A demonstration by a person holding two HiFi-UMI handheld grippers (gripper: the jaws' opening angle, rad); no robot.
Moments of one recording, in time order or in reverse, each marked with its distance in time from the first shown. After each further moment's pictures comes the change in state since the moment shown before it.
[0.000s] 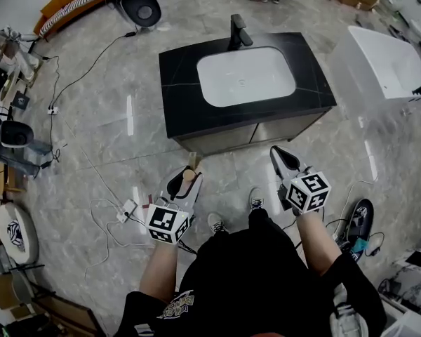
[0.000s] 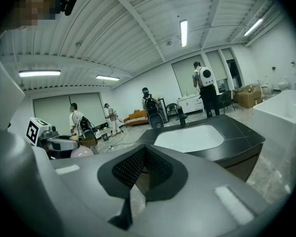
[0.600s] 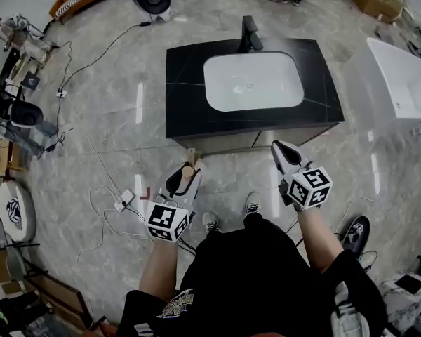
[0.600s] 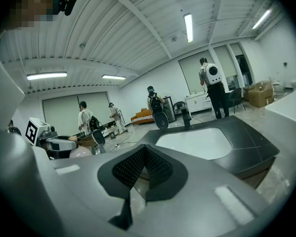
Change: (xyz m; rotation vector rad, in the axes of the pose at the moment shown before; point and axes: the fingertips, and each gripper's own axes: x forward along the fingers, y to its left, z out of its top) left arm 0.037 0.001 0.015 -0.034 -0.004 0.122; right arm 0.036 -0.044 0.028 -0.031 0.026 0.105
